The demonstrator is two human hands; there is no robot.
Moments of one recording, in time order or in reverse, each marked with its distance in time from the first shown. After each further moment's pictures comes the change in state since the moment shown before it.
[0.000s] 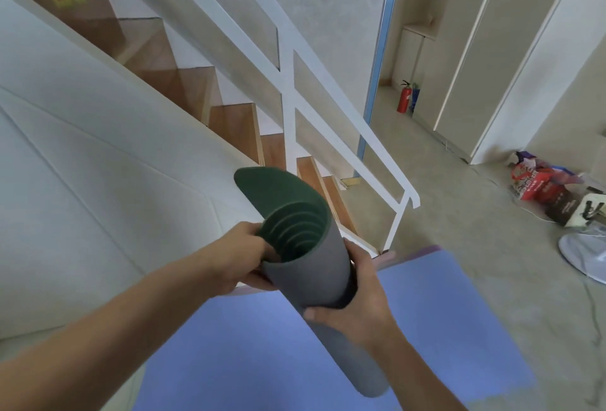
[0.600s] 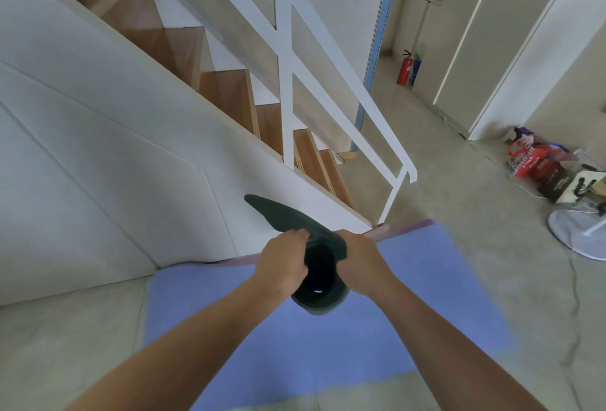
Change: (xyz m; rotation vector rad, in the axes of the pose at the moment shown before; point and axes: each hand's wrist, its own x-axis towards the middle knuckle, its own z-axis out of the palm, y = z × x) left_hand 0.080 -0.087 0.077 0.939 0.258 0.368; right_hand 0.042 0.019 0.003 -0.450 -0.205 0.175
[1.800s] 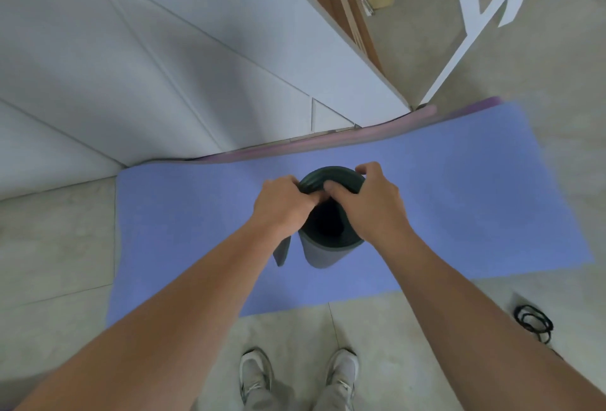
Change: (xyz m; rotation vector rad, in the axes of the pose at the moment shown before) left_hand 0.126 -0.130 0.316 -0.523 -0.308 -0.558; right_hand 0.184 0.197 0.224 0.154 0.027 0.403
